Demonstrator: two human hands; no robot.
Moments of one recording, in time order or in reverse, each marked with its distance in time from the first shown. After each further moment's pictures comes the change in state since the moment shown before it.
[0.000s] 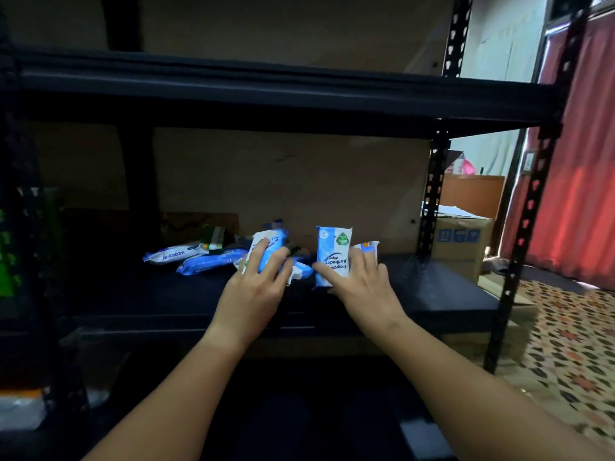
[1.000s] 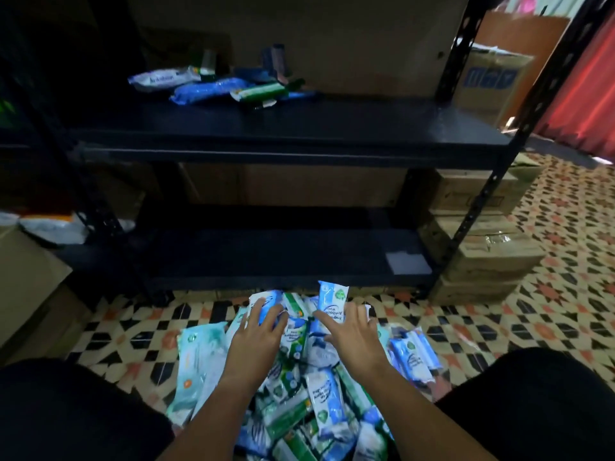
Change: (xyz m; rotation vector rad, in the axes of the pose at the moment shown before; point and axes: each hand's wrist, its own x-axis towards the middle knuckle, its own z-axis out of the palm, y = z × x) left_hand -0.324 0.180 -0.044 -0.268 -0.951 -0.200; right_hand -0.352 -0.120 0.080 0.202 -0.727 0.145
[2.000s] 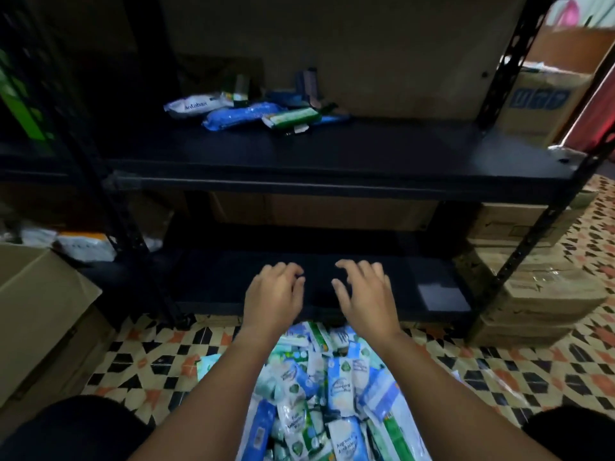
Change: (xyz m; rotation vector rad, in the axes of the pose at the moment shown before) left_hand 0.110 -0.048 -0.076 -0.408 0.466 -0.131; right_hand 0.114 -0.017 -0.089 0.321 0.440 -0.093
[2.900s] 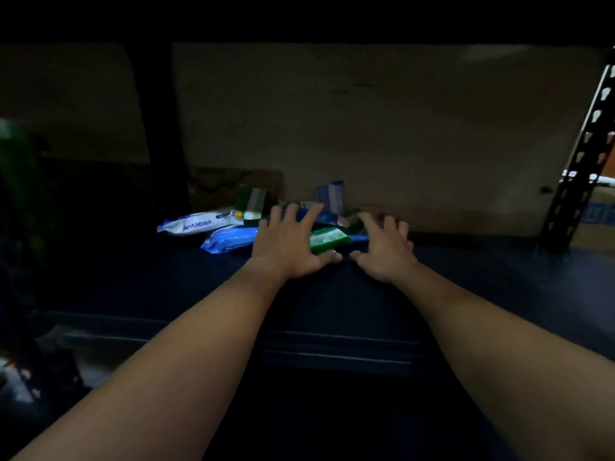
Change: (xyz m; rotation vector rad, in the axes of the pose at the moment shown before) left_hand 0.361 -0.046 -0.040 0.364 -0.146 0.039; right_hand 0.375 0.010 -0.028 -0.034 -0.178 0.102
